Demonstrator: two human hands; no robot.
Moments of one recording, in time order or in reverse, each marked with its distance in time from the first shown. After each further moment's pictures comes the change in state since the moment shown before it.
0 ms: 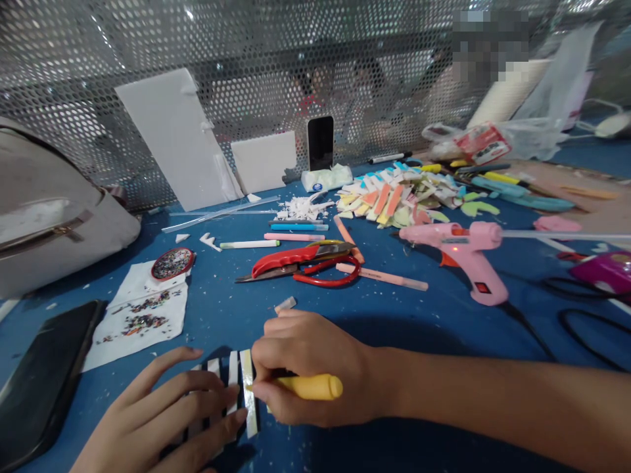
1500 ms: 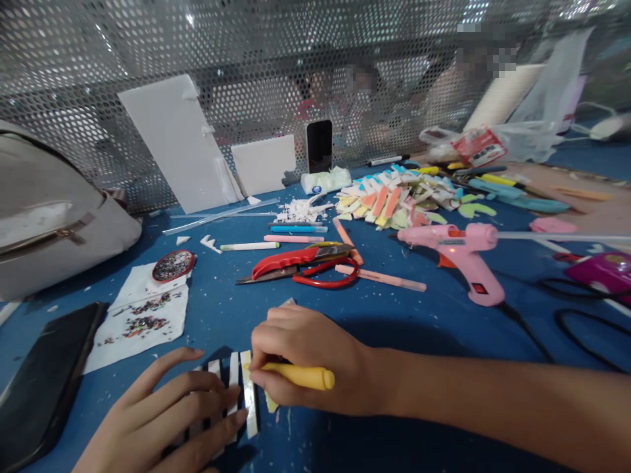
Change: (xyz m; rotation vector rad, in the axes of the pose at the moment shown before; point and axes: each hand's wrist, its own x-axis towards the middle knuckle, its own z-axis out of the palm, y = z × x) left_hand -0.004 -0.002 -0.001 -0.027 -0.058 0.002; right_hand 0.006 -0.006 -0.005 -0.018 0.004 0.067
